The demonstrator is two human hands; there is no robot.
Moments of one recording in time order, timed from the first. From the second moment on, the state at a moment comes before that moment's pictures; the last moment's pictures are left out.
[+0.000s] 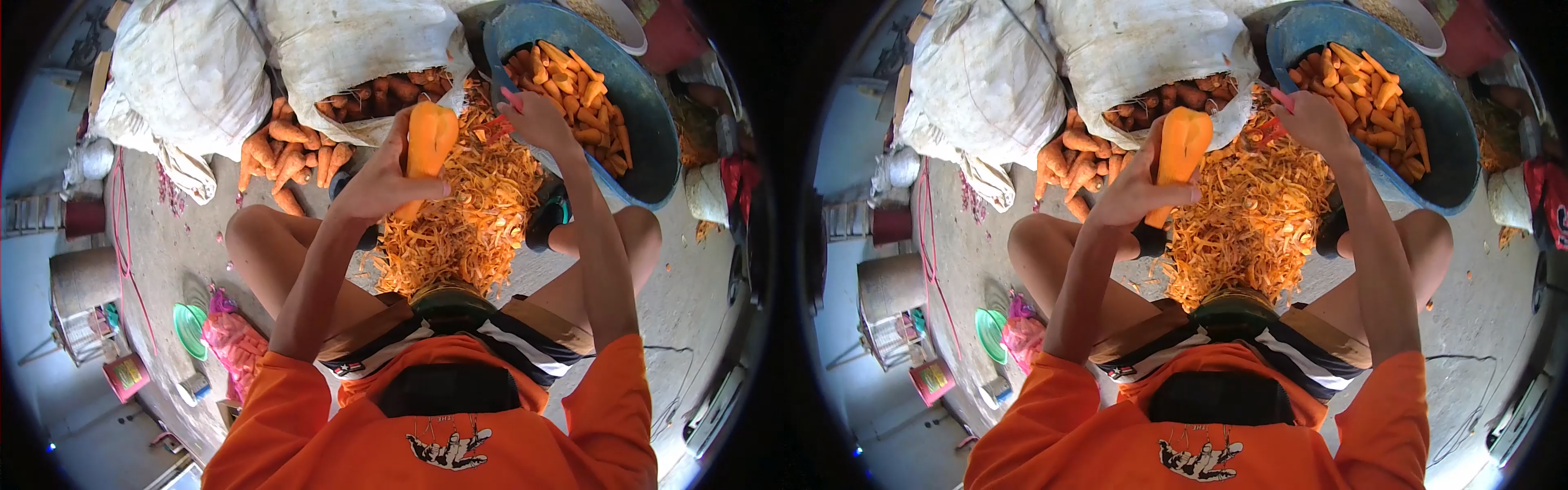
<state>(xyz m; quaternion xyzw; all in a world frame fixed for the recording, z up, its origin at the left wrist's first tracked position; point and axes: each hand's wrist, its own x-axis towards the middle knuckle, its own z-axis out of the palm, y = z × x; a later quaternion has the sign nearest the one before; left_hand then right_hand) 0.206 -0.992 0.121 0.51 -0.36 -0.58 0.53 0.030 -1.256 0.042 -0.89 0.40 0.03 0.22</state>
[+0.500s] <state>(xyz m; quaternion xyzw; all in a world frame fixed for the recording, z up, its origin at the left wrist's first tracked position) 0.210 -1.005 0.126 0.58 -0.40 -0.45 0.55 0.043 -1.140 0.107 -0.93 0.14 -0.12 0.33</state>
